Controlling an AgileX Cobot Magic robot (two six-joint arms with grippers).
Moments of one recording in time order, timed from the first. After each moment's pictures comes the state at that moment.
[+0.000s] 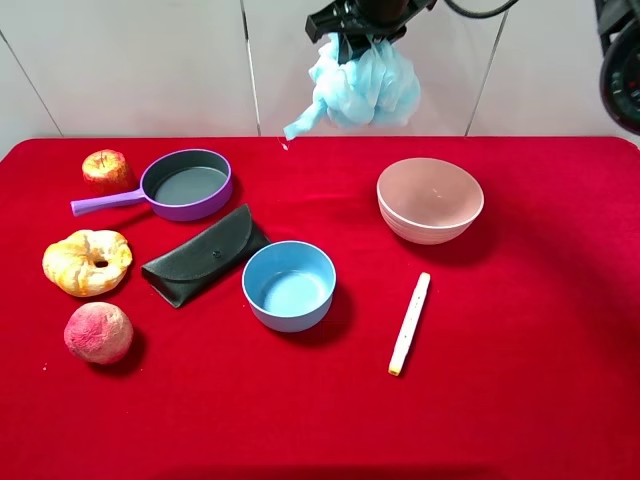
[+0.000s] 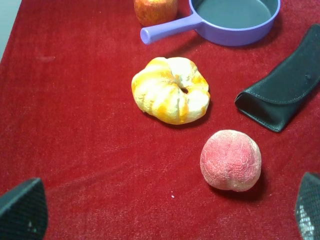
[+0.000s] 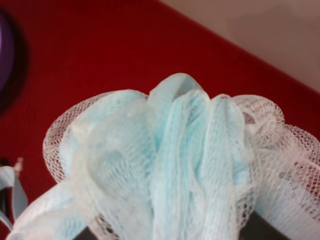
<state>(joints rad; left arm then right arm) -0.03 0.00 -0.49 0.10 1.05 -0.01 0.51 2.29 -2.38 0.00 1.22 -0.12</state>
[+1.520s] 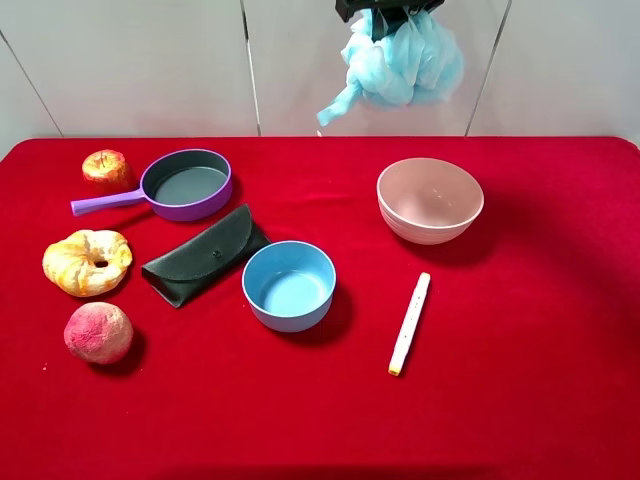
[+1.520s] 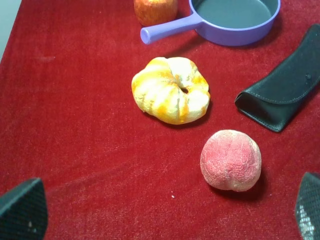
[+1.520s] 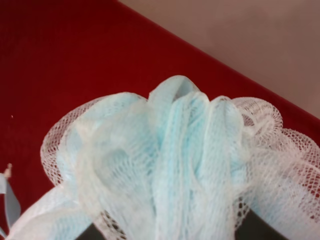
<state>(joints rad) -0.03 0.00 -0.49 0.10 1.05 -0.01 0.51 2.13 -2.23 -0.13 1.22 -0.11</state>
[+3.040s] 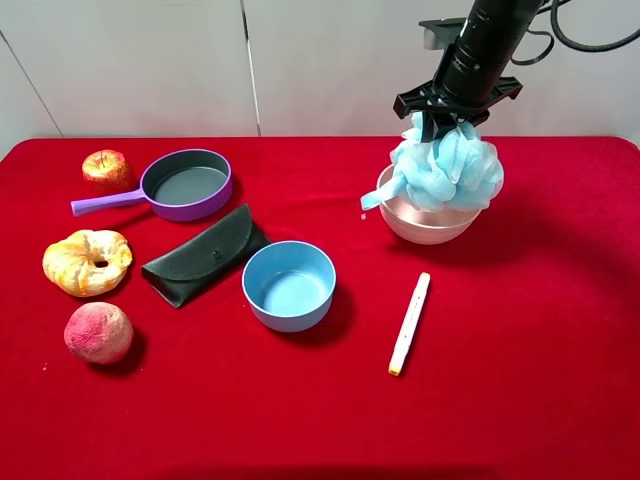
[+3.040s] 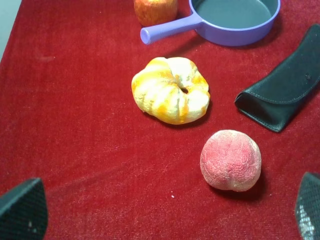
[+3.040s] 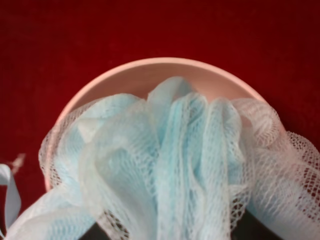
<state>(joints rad) -0.03 0.00 -0.49 0.10 1.05 -0.01 0.32 2.06 -1.73 0.08 1.08 -0.16</state>
